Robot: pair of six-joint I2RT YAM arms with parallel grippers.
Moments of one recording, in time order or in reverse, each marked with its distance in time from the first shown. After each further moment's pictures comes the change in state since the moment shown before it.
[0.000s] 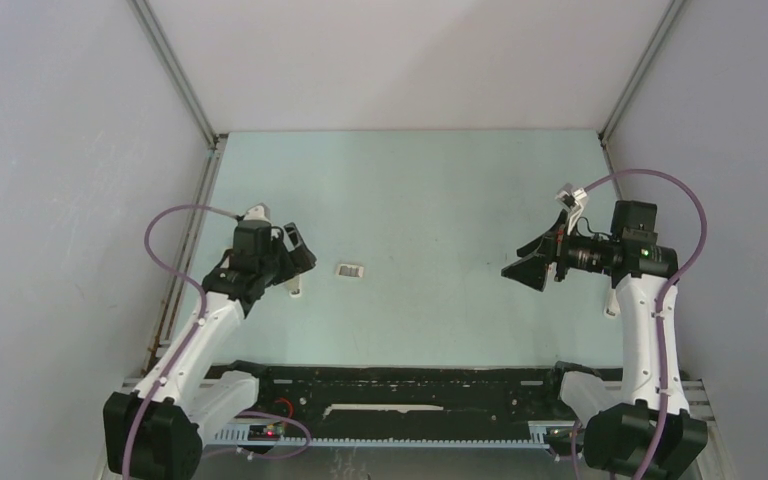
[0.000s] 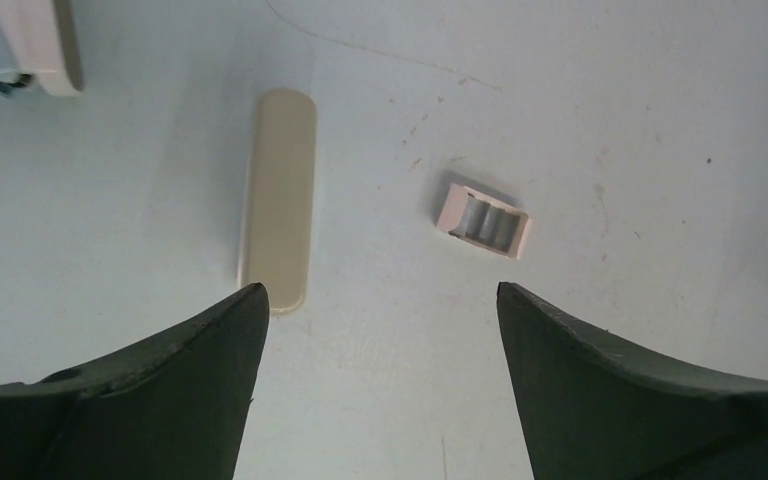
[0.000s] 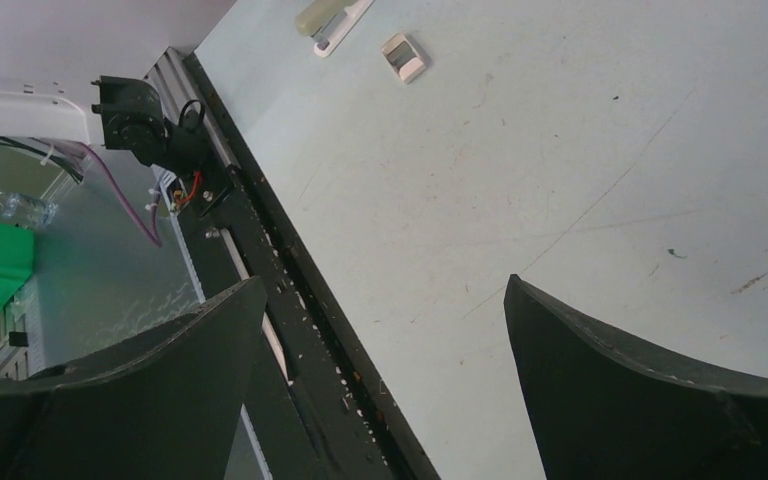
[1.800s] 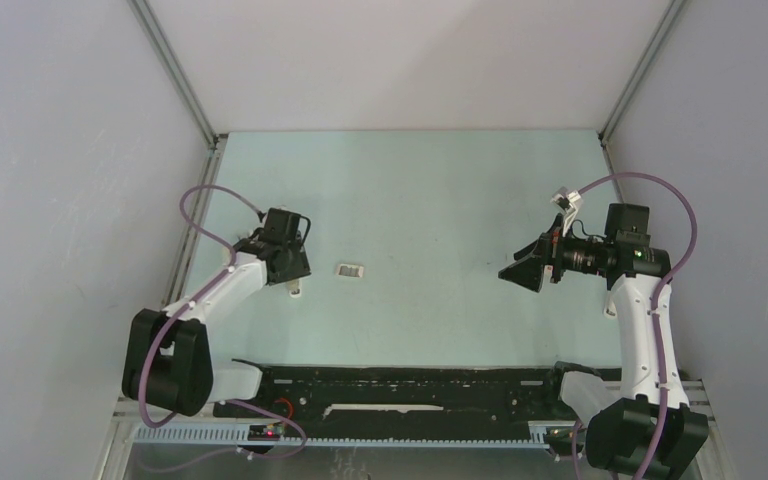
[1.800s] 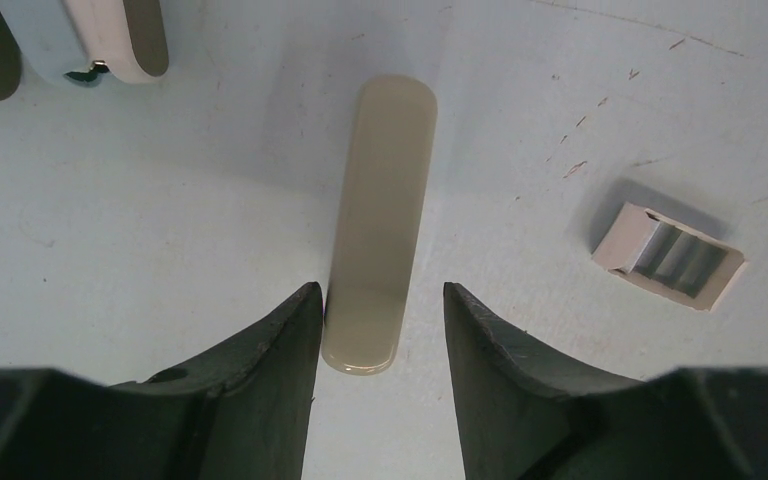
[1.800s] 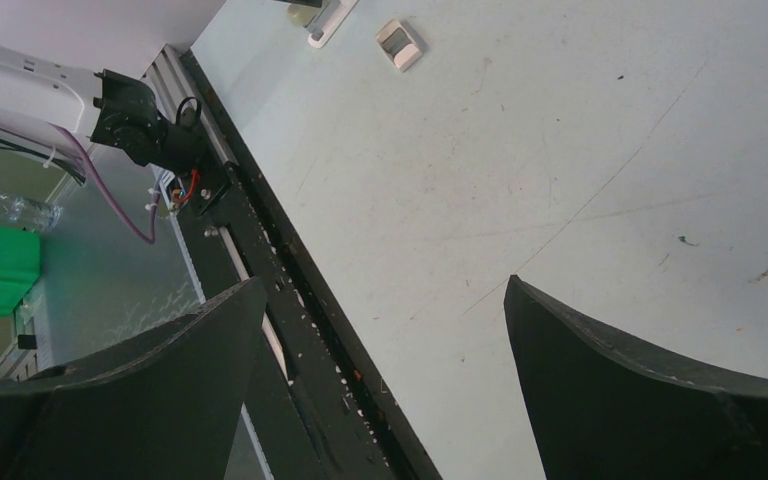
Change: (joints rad) left arm -0.075 0.344 0.117 -0.083 -0.246 0.080; right arm 0.023 0.007 -0.056 0.066 0.021 0.045
